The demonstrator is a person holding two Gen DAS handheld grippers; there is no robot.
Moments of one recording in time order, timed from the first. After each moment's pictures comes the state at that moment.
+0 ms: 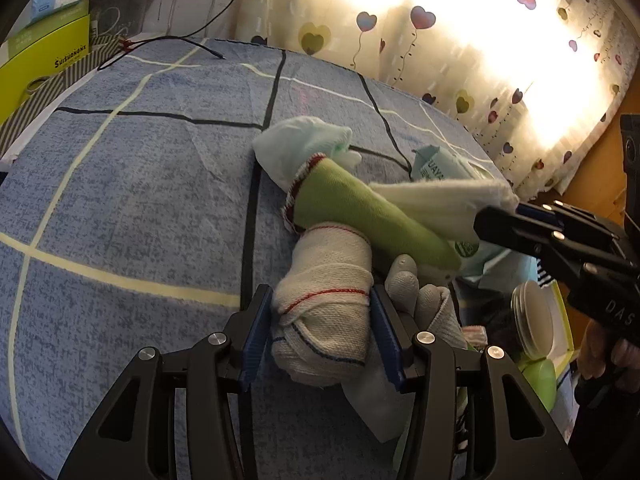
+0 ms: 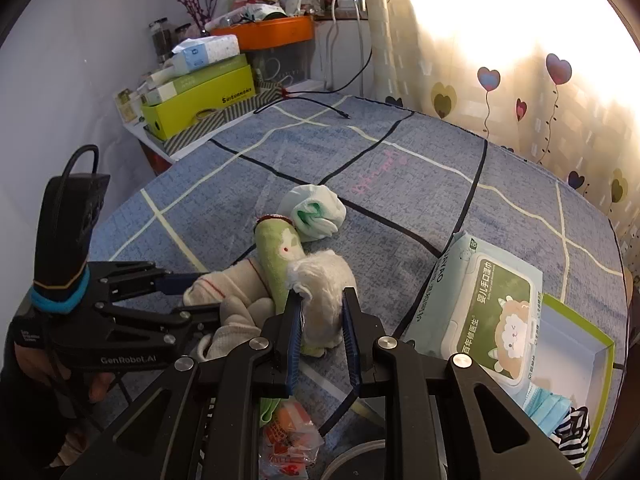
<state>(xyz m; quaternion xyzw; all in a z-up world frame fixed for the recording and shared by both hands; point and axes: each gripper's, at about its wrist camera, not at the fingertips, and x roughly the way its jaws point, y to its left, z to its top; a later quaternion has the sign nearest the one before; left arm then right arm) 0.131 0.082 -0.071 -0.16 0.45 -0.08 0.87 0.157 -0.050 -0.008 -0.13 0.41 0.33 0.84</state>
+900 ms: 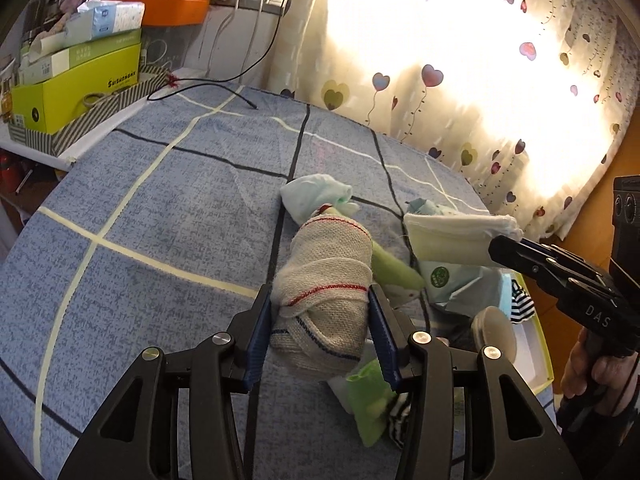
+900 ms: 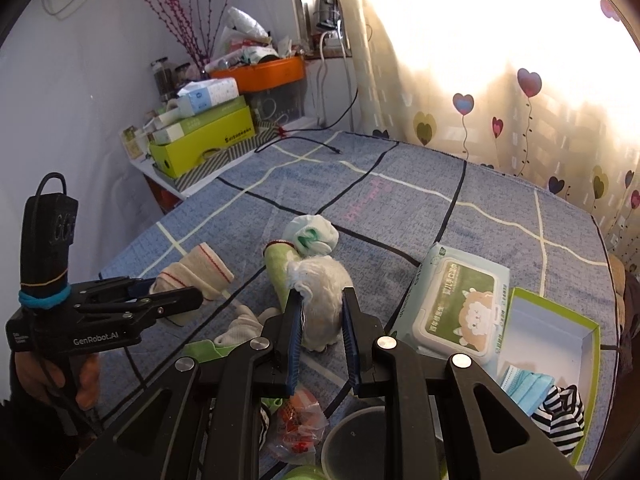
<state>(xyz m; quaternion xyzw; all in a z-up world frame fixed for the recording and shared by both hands) 0.077 0.093 -0.022 -0.19 0.38 -0.02 0.91 0.127 -0.084 0.025 -0.08 0.36 0.33 0.87</state>
